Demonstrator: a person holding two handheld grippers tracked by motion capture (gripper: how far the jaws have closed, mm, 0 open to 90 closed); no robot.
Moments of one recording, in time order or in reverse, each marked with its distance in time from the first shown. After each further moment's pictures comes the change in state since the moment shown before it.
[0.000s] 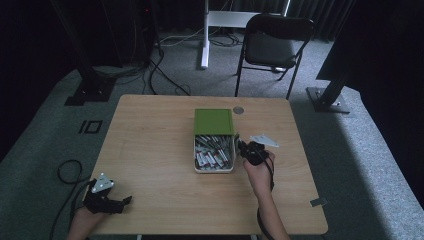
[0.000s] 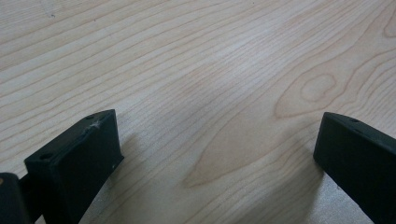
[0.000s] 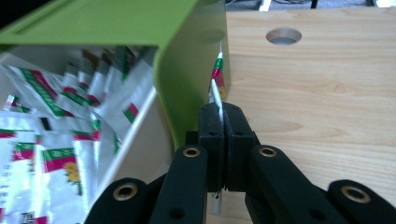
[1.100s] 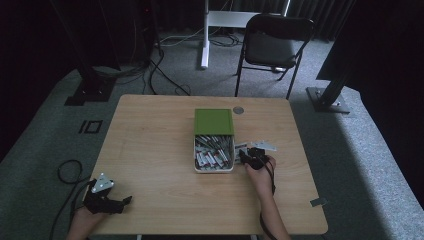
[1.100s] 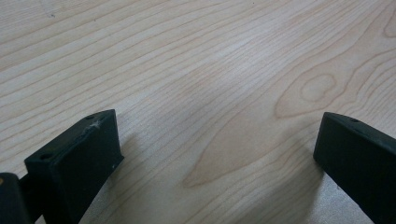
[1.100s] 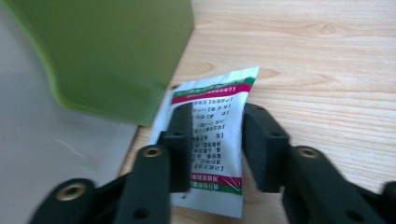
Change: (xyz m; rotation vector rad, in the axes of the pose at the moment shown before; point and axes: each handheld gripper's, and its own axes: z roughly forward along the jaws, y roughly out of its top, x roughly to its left) left arm 0.000 0.000 0.000 0.001 0.000 0.000; right arm -0.030 -0.036 0.032 0.101 -0.060 -0.019
